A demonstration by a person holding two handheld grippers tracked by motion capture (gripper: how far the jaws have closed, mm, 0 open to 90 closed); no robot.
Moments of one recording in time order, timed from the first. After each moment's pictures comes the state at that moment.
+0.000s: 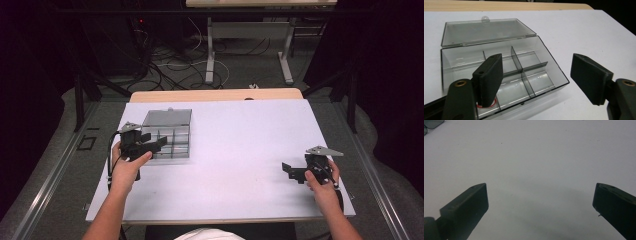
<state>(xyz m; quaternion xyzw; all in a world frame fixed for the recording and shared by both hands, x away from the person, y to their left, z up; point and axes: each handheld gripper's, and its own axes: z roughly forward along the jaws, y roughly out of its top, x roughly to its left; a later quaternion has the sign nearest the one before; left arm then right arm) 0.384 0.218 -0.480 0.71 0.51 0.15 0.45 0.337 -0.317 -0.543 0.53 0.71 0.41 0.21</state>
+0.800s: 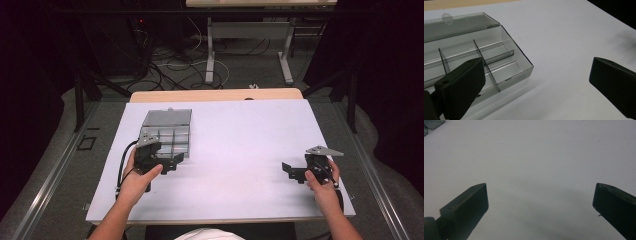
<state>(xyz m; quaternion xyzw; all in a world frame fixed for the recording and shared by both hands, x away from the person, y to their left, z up) 0.350 0.185 -0.489 0.76 0.45 0.14 0.46 0.337 -0.317 -0.542 0.53 0.71 0.41 0.21</state>
